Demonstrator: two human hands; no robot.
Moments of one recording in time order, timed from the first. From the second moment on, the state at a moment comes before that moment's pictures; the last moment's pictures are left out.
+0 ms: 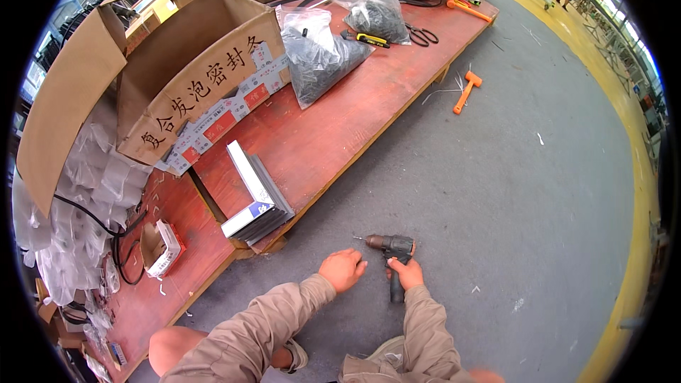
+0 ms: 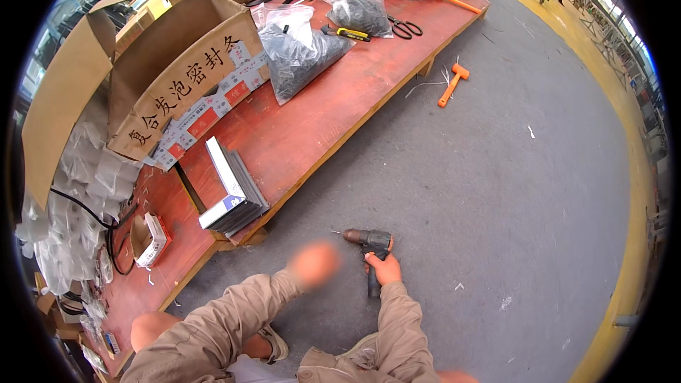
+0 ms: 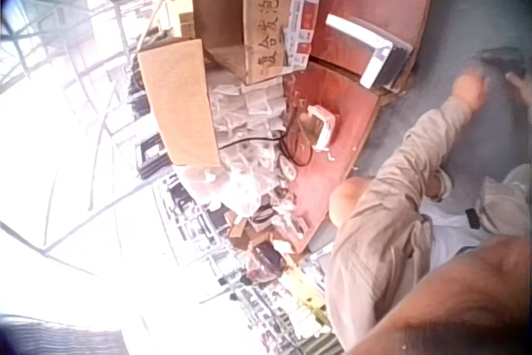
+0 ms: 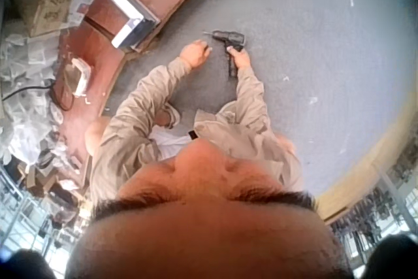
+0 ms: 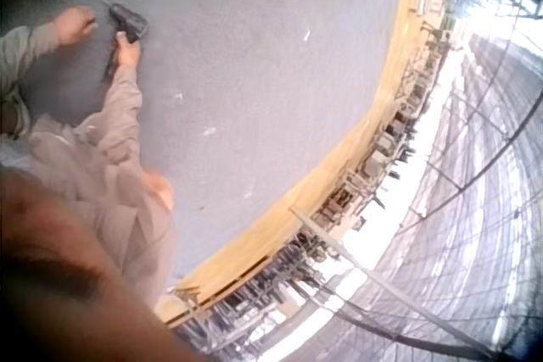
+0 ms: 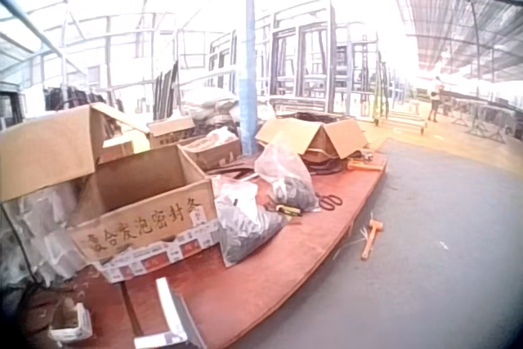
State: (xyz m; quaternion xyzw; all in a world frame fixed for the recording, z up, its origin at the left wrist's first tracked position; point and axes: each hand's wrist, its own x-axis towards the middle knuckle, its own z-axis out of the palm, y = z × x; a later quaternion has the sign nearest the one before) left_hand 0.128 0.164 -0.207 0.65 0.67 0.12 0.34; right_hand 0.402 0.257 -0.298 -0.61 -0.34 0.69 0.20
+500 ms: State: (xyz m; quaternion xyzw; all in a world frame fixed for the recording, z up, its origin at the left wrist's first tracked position) left_hand 0.067 0.473 -0.124 0.64 0.75 0.19 0.00; right_hand 0.403 0.407 -0.174 -0.60 -0.63 0.40 -0.28
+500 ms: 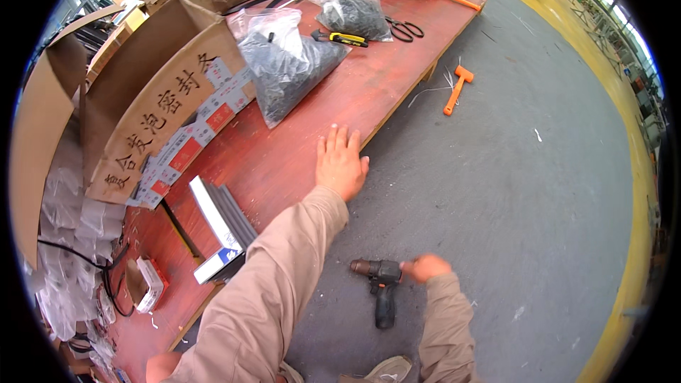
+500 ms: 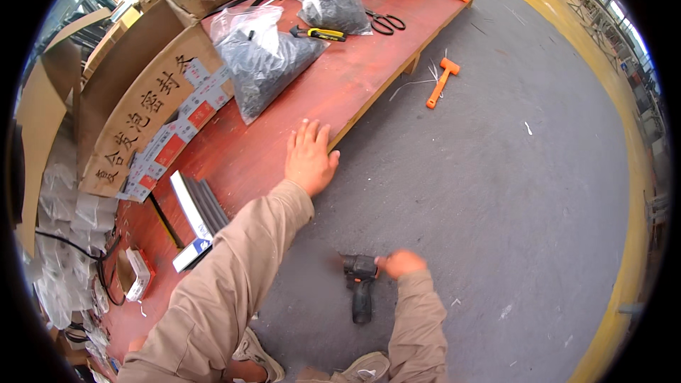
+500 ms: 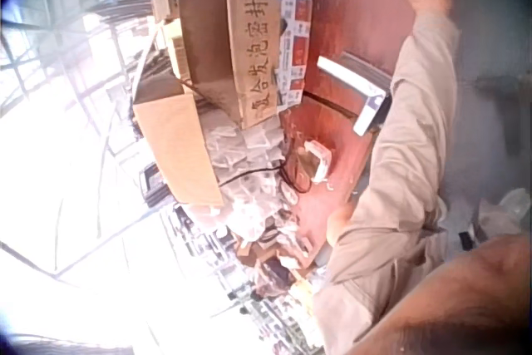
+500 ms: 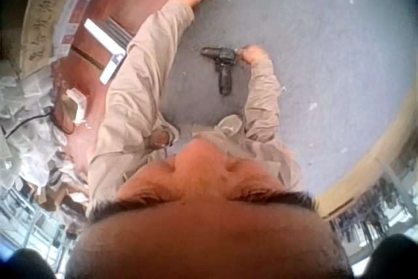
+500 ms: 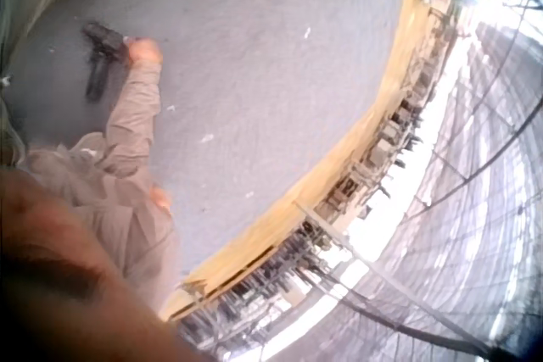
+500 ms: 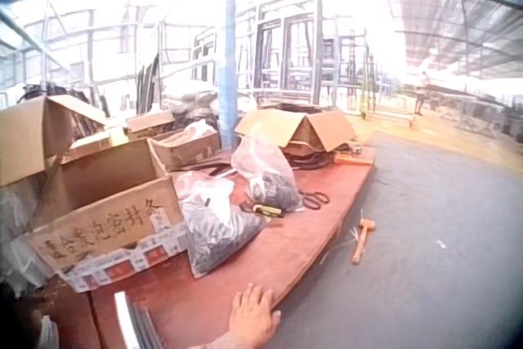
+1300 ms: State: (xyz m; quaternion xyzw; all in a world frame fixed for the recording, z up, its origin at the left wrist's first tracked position) left_hand 0.079 0.472 -0.144 0.66 0.75 0.03 0.05; right_hand 0.188 1.063 -0.189 -0.59 -0.77 0.09 0.20
